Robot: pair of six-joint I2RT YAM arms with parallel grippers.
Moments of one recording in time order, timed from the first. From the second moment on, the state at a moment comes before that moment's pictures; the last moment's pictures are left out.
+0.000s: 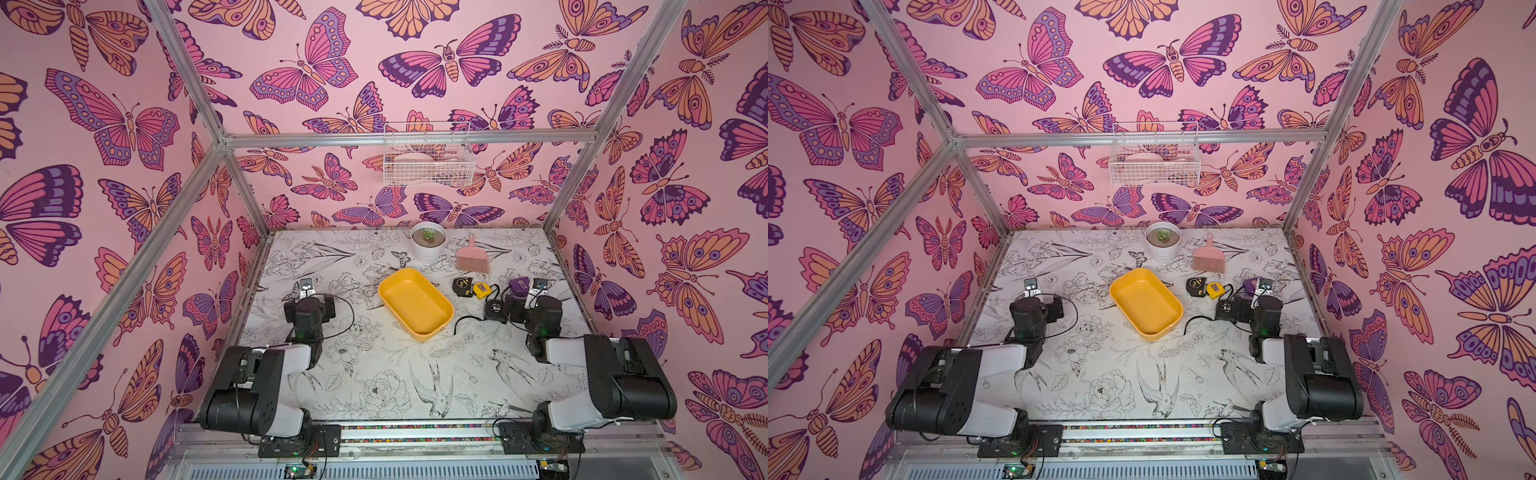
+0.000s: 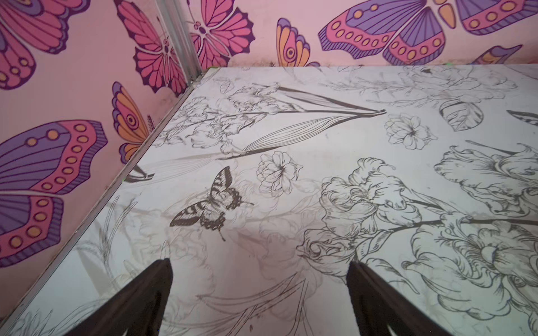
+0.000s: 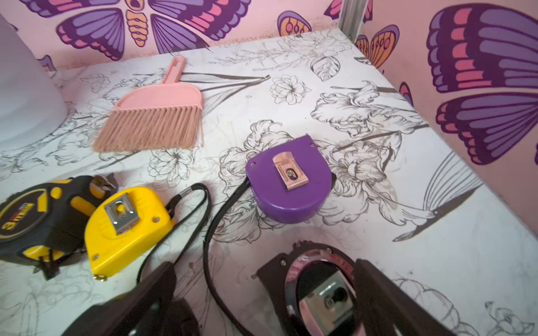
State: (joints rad) left arm -0.10 1.48 0.36 0.71 -0.32 -0.01; right arm -0.01 1.50 0.35 0.71 0.02 0.06
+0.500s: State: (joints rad) left arm -0.04 1.54 0.36 0.81 -0.17 0.01; right arm -0.03 1.50 0.38 0.73 -0.05 0.05
